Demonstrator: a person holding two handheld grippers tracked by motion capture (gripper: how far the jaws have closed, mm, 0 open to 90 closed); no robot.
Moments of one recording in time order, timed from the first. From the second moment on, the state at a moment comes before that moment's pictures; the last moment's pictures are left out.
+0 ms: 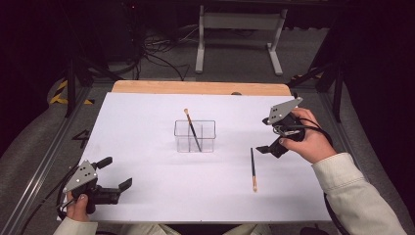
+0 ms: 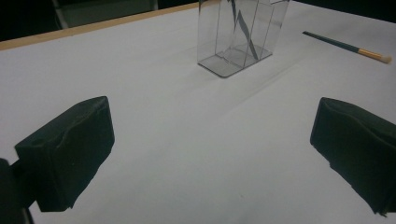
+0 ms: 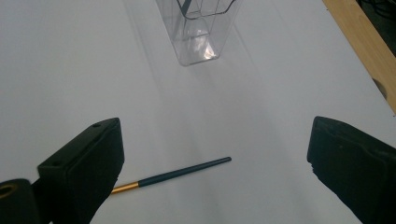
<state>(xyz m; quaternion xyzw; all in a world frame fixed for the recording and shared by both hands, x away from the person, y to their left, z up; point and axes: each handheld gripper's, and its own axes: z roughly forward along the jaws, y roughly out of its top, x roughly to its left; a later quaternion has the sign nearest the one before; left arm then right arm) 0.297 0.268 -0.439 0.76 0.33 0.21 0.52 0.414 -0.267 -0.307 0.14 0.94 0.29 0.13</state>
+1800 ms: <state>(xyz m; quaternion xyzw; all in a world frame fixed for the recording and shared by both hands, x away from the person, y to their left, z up) 0.300 0.266 -0.439 0.76 0.33 0.21 0.52 0.418 -0.240 -0.345 0.11 0.98 0.16 0.07</state>
